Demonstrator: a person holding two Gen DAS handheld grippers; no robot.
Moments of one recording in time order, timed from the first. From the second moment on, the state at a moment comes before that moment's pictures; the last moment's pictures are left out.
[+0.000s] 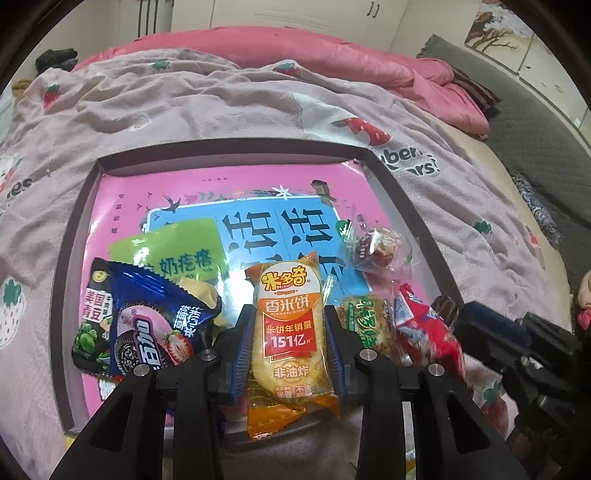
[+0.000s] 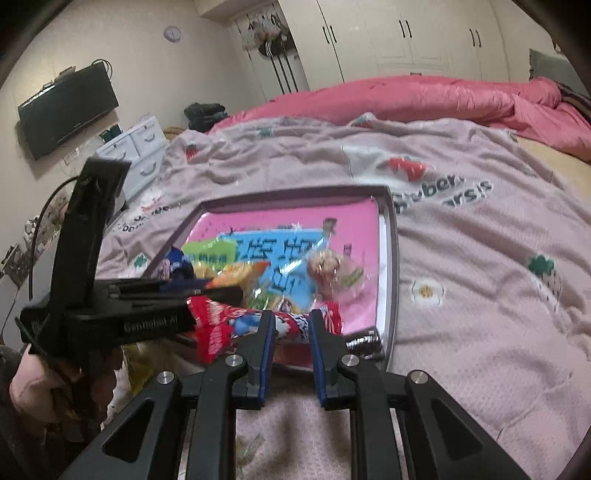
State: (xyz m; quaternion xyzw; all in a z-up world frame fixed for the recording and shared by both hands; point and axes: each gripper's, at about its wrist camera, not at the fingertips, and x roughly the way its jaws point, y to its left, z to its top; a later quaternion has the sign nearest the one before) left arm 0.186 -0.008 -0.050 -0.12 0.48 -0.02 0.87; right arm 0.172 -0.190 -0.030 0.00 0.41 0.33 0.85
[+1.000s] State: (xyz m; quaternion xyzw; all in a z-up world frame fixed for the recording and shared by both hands) left arm 0.180 -0.004 -0.052 -0.11 0.48 -0.03 0.87; right arm 0.162 -0.185 -0.027 -0.06 0.41 0.34 0.85
